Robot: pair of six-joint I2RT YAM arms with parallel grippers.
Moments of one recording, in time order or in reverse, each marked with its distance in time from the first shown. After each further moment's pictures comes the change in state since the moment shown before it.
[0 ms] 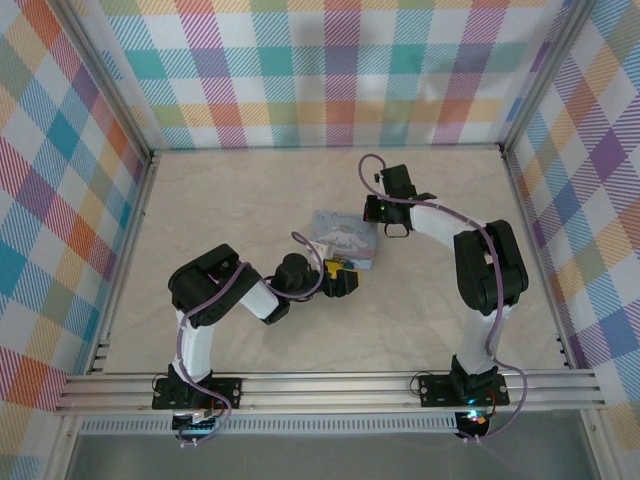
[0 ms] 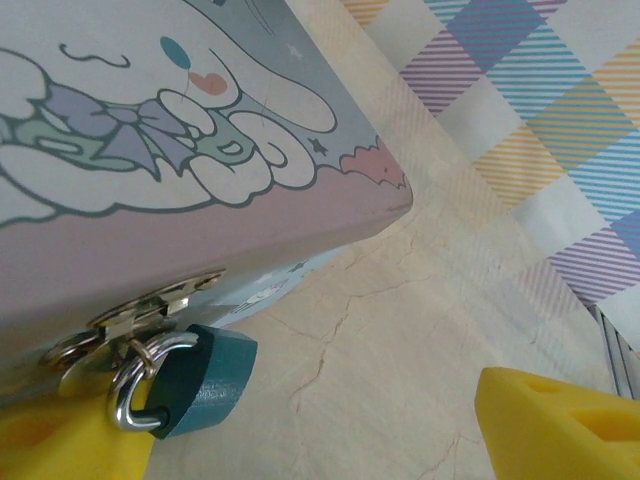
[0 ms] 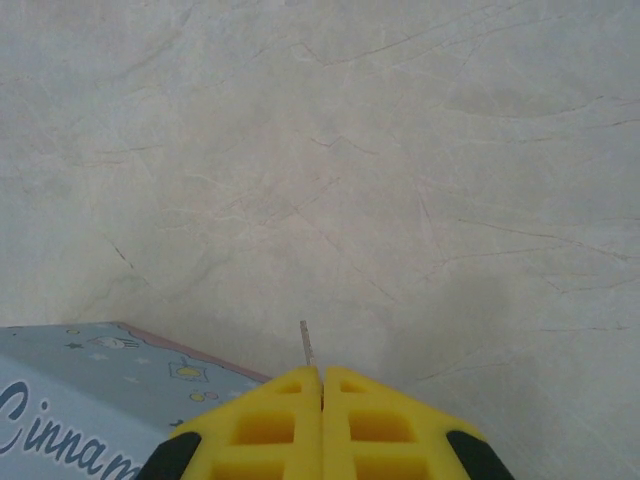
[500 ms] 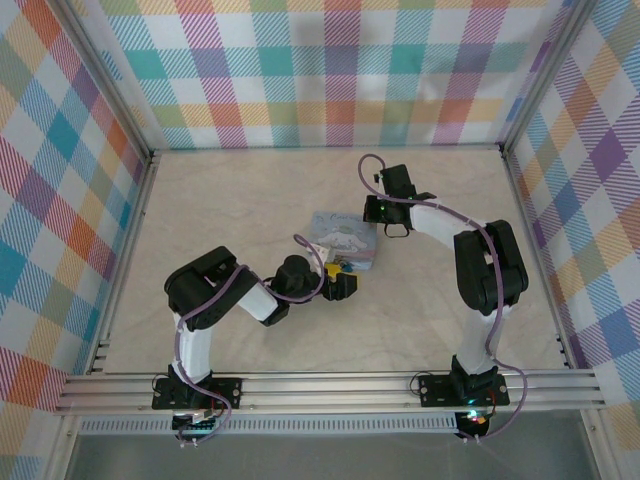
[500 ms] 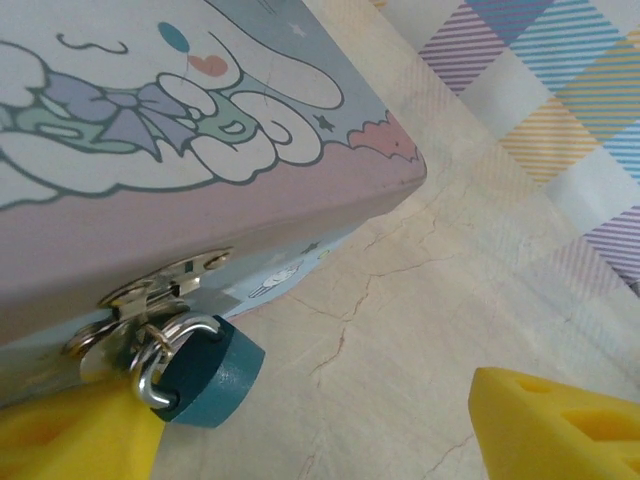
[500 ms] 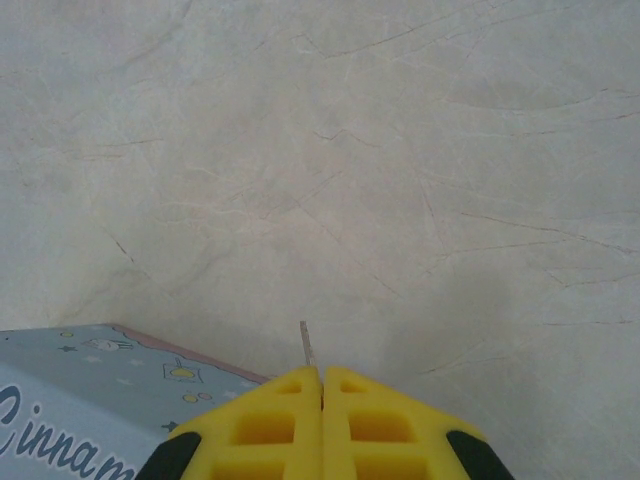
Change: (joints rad) left arm -0.010 -0.039 -0.026 -0.050 -0.036 0.071; right arm 0.000 0.000 0.006 -0.017 -0.004 -0.001
